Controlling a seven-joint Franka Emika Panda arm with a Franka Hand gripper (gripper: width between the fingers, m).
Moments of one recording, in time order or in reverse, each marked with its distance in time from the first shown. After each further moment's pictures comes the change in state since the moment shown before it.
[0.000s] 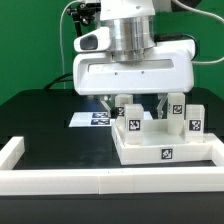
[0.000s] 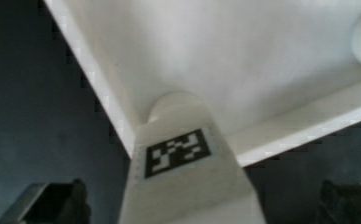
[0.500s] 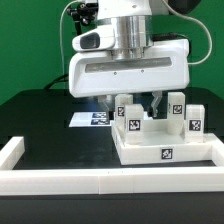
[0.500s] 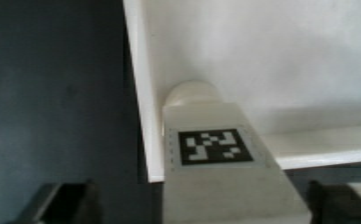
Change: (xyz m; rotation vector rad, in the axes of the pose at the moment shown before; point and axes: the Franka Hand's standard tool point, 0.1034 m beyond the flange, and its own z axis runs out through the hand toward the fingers) arm 0.001 0.006 0.000 -0.013 0.045 -0.256
